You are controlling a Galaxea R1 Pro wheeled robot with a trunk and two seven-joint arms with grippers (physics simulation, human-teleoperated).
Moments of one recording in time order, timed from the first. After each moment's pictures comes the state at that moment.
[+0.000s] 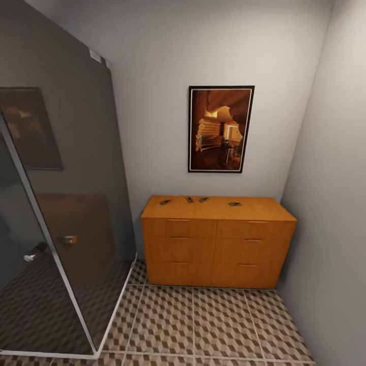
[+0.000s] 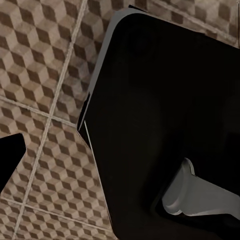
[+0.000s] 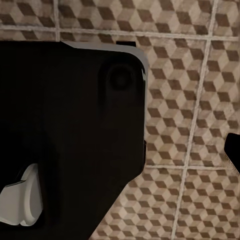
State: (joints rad) left arm 0.00 0.02 0.06 -0.01 0.30 -0.04 0.00; right arm -0.02 0.00 0.00 -0.11 0.01 -0.01 -0.01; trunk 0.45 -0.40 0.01
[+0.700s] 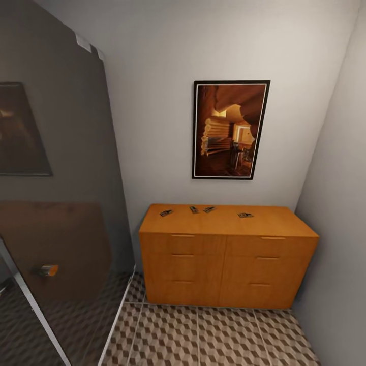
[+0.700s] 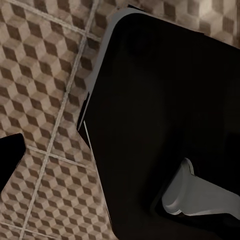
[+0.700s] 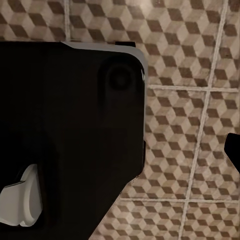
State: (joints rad) left arm 0.00 0.02 0.06 -0.01 0.30 -0.04 0.00; right arm -0.02 -0.01 0.00 -0.11 0.01 -0.01 -0.01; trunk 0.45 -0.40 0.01
